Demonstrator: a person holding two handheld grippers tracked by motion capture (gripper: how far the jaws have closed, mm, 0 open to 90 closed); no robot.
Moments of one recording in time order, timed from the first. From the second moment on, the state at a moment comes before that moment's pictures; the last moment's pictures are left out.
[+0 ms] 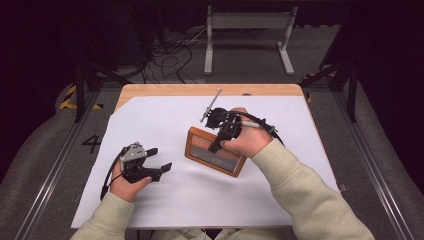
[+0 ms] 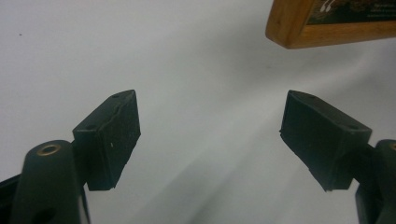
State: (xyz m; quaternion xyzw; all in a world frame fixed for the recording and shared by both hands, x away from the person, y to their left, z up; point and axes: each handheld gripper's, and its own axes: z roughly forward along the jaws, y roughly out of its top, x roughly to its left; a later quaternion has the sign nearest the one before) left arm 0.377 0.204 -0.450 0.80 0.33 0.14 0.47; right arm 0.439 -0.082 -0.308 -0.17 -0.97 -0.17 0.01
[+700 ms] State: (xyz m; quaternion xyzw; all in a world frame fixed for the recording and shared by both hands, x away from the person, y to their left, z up) left arm 0.379 0.202 -0.451 0.81 0.33 0.13 0.47; right arm 0.448 -0.079 -0.343 -0.01 -1.00 -0.09 0.04
